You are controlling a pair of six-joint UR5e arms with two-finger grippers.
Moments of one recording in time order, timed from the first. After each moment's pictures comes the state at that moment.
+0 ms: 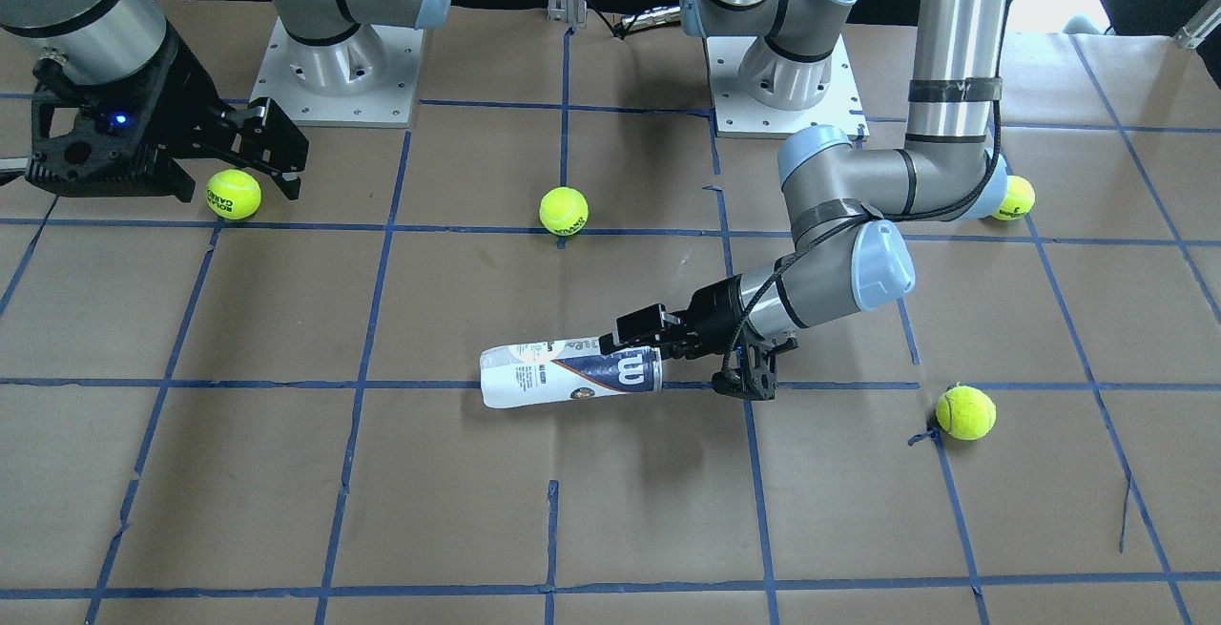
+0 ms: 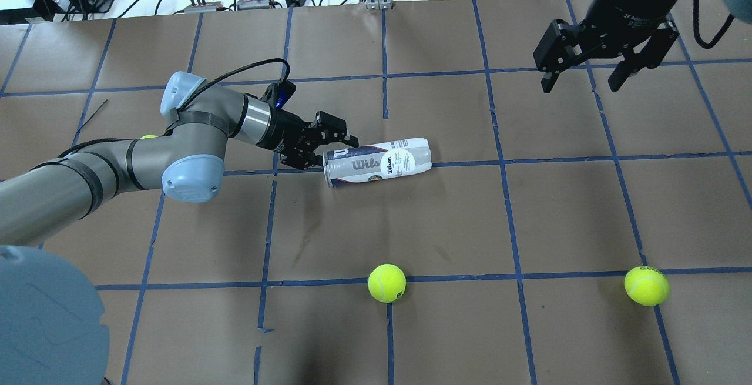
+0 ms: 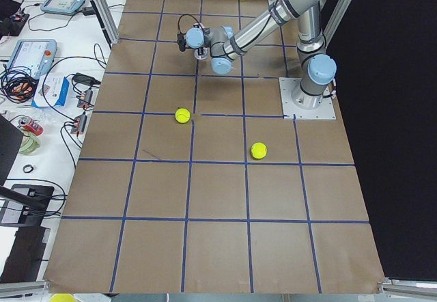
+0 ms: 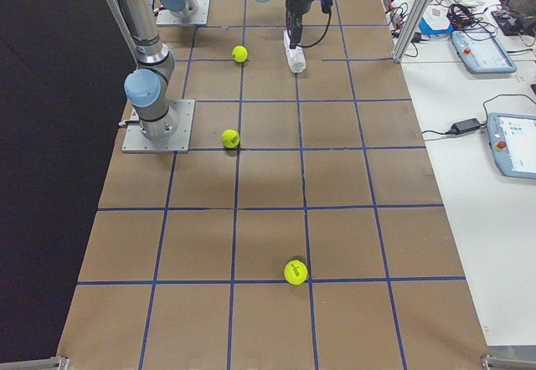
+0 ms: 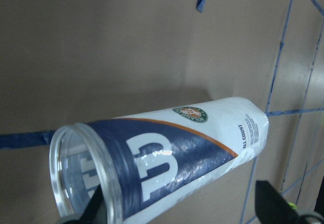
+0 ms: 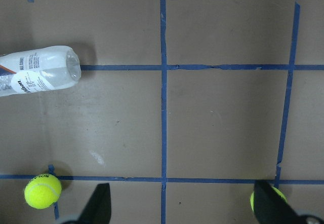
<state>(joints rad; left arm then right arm) -1.51 -1.99 -1.97 -0.82 0.74 -0.09 1.48 -1.51 1.49 -1.47 -1.51 -0.11</state>
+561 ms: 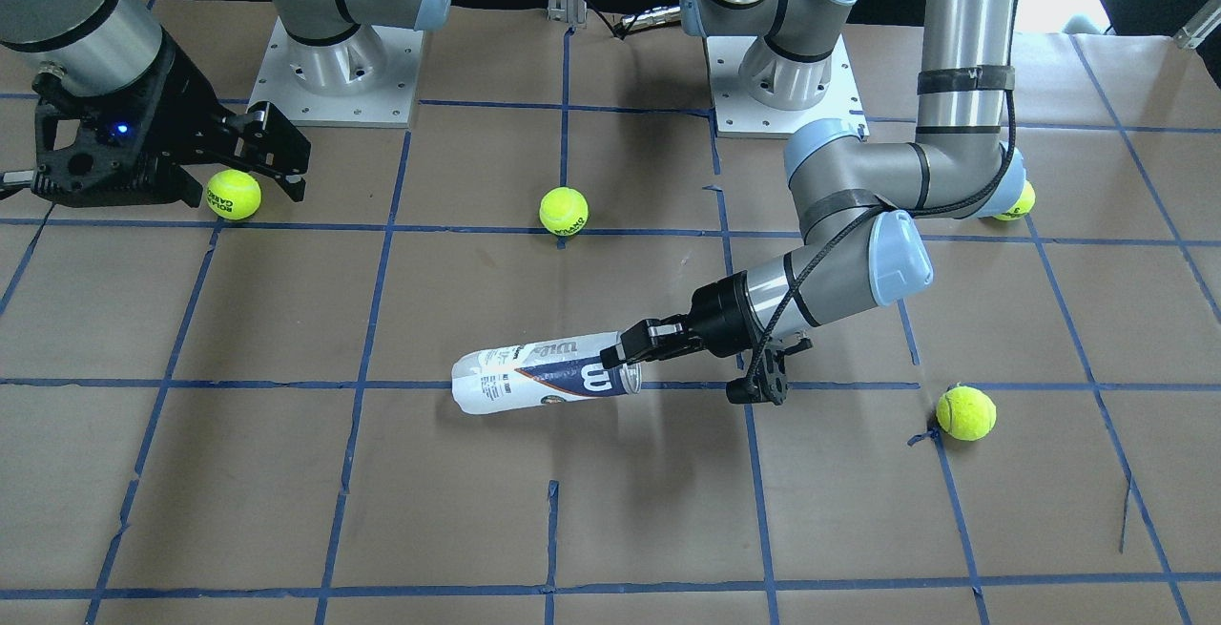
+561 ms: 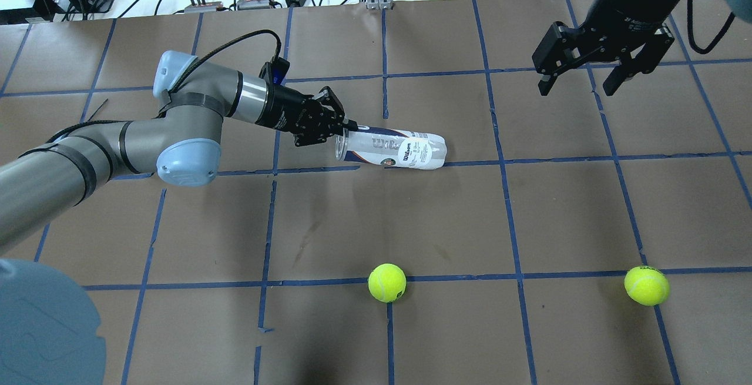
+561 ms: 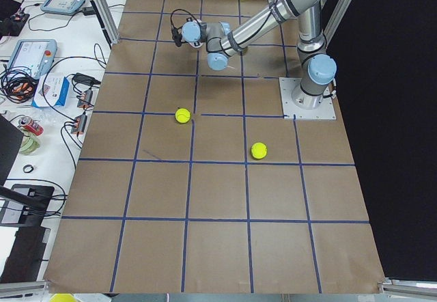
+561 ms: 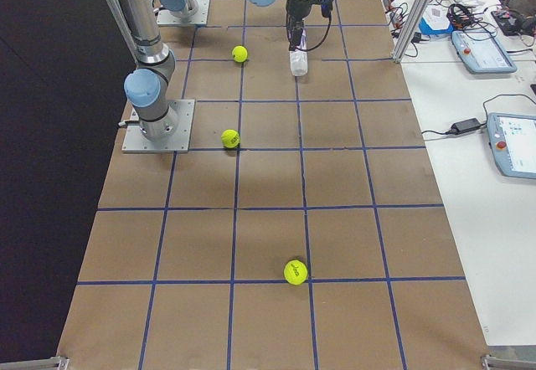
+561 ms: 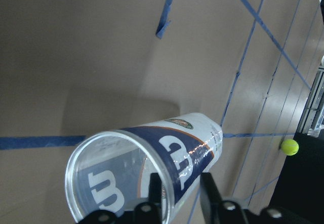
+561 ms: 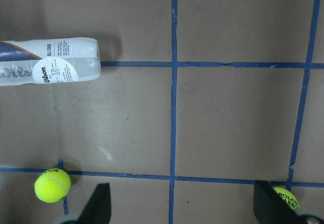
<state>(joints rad) -1.53 -1.96 -1.90 -0.82 0.68 -0.33 1.47 -1.51 1.50 -1.46 -1.48 -0.12</state>
